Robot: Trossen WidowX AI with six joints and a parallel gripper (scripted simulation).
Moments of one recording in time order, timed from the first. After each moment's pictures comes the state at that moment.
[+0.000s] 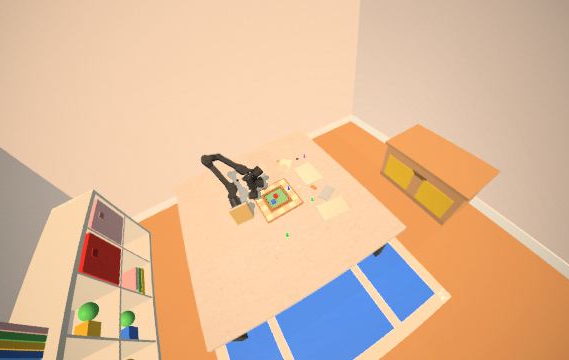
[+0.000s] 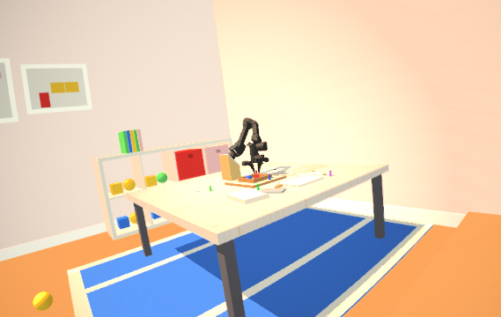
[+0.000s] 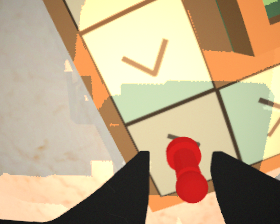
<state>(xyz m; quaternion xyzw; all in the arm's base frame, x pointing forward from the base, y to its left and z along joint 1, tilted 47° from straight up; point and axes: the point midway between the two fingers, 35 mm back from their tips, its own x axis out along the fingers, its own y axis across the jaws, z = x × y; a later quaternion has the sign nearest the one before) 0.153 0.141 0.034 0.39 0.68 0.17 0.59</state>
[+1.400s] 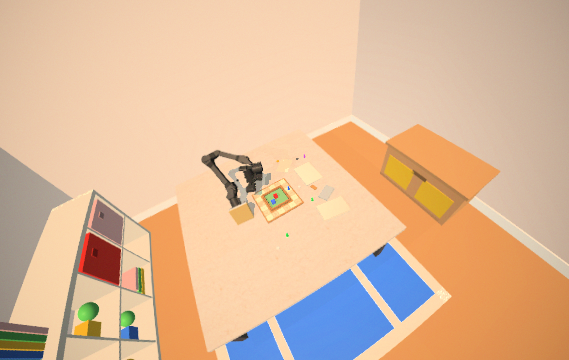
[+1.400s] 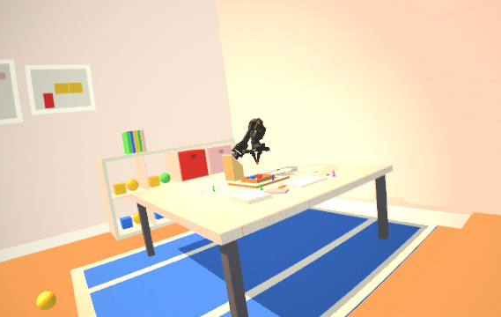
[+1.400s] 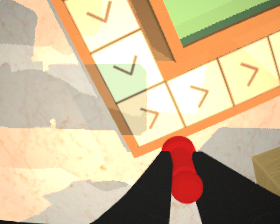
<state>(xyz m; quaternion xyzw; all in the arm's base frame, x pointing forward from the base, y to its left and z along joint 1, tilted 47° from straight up) 0.158 0.069 0.079 0.39 0.69 0.15 0.60</state>
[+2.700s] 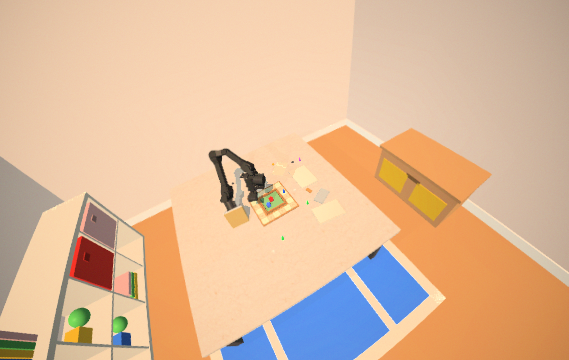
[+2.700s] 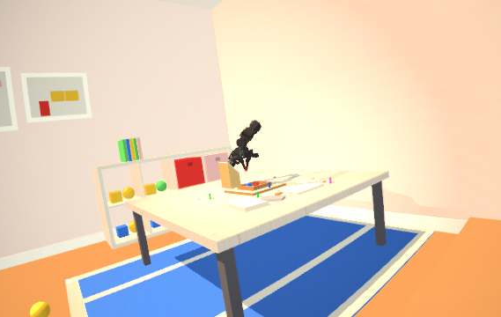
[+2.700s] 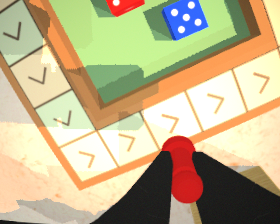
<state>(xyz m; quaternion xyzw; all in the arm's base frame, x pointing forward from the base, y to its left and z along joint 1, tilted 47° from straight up) 0.181 0.002 0.031 0.40 0.68 0.15 0.59</state>
